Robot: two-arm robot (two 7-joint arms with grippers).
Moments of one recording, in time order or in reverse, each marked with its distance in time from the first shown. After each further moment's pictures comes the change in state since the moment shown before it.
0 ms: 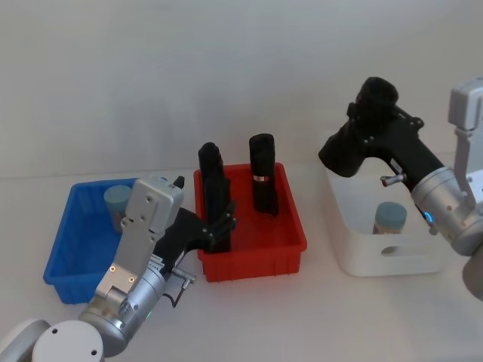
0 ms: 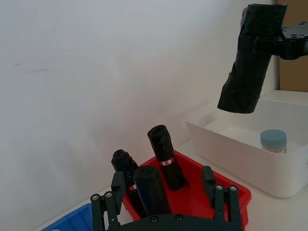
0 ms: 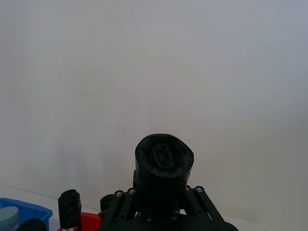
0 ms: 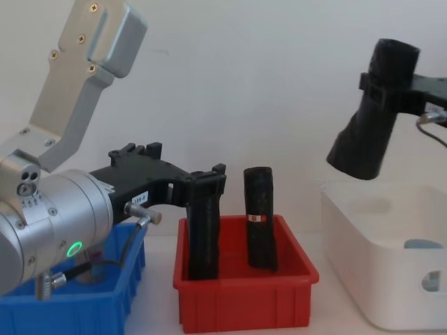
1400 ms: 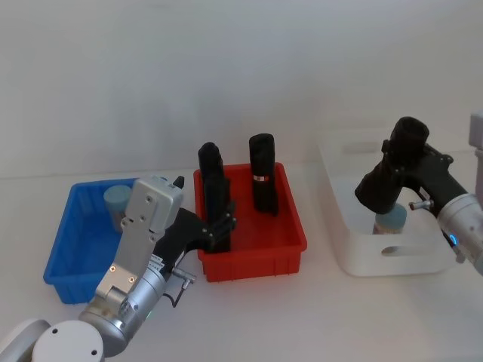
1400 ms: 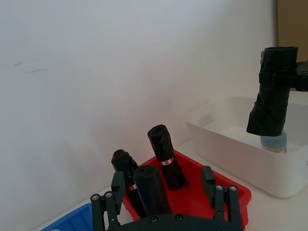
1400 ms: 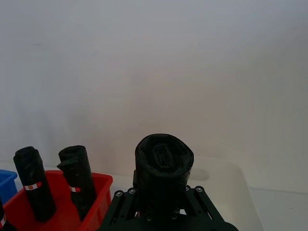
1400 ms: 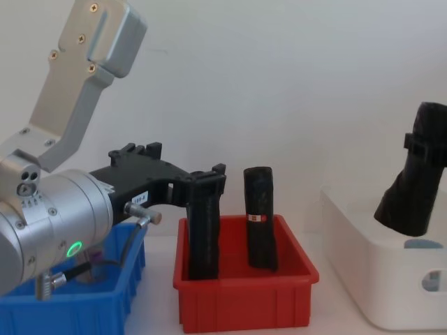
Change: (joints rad) left arm 0.000 0.000 0.000 0.000 0.000 0.000 0.000; right arm -0.033 0.036 0.042 0.054 0.031 0.112 -0.062
